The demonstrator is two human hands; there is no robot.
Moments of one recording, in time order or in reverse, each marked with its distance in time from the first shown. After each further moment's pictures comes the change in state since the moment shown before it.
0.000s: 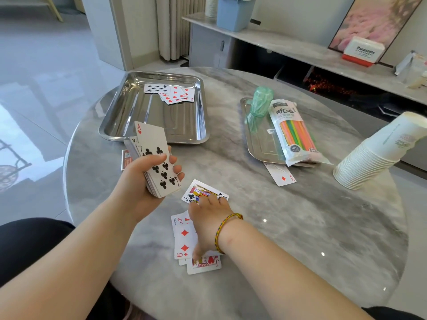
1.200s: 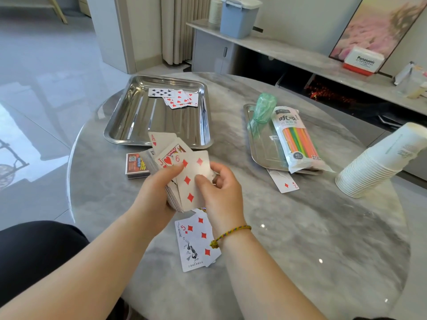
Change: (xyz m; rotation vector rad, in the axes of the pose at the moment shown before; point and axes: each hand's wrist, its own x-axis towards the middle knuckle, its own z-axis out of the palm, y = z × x) left_hand -0.013 -0.011 0.019 0.074 0.017 0.016; right_hand 0.004 -0.013 -0.026 1.752 0.774 0.239
